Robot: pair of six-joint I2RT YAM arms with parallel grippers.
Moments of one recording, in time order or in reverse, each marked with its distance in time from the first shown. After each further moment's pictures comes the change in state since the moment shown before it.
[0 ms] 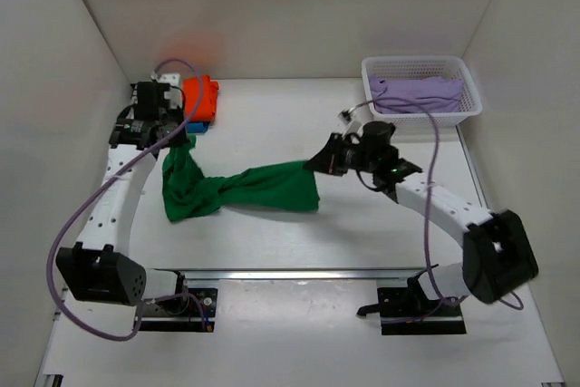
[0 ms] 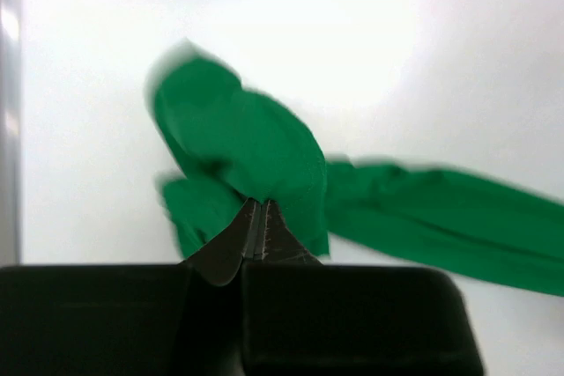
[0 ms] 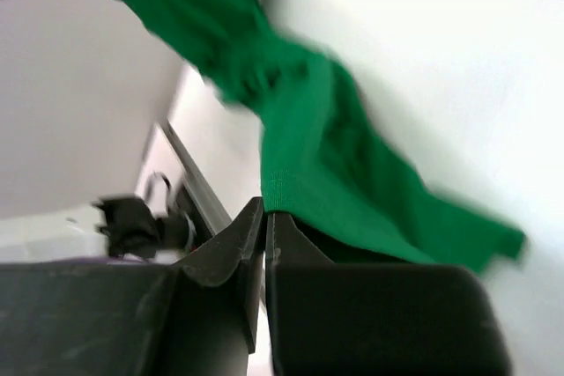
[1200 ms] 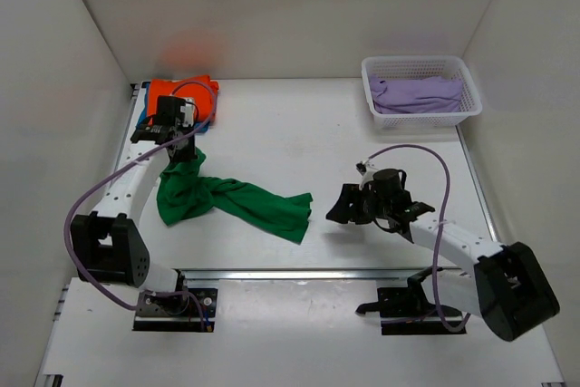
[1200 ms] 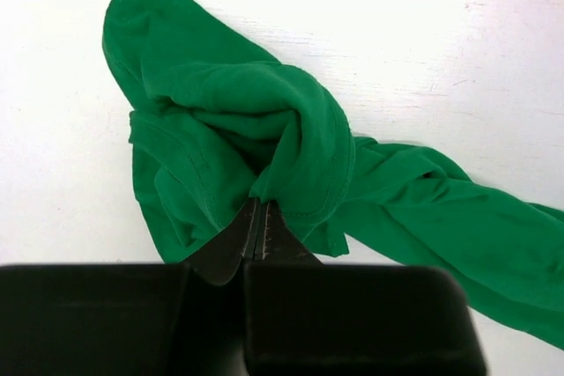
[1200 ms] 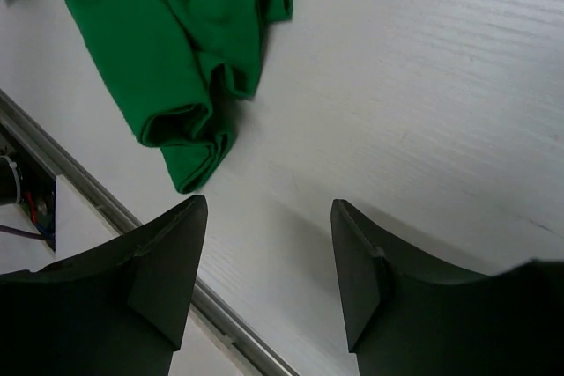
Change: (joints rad) left arm 0.003 0.115 -0.136 0.097 -0.030 0.027; right arm -0.040 -0.289 -0.390 -0.197 0.187 -0.230
